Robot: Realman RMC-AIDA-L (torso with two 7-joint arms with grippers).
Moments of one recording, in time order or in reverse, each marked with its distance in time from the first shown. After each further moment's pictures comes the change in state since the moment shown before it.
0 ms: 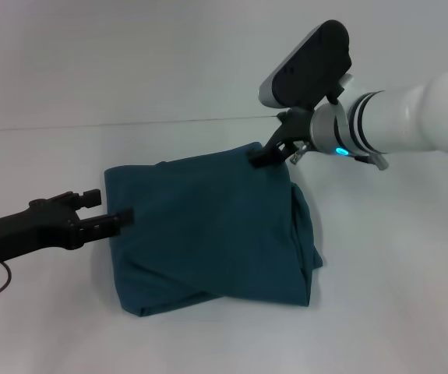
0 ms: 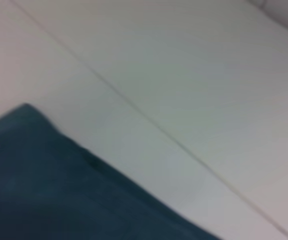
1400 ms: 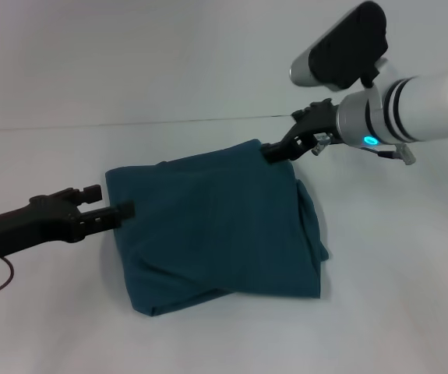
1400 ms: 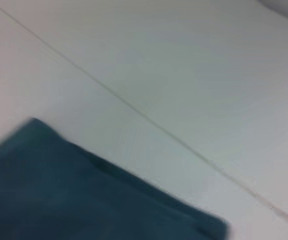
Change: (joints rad) left arm -0.002 -0.004 0.000 0.000 -0.017 -0.011 -0.034; right arm -0.058 -0.011 0.140 -0.139 0.048 -0.198 -0.058
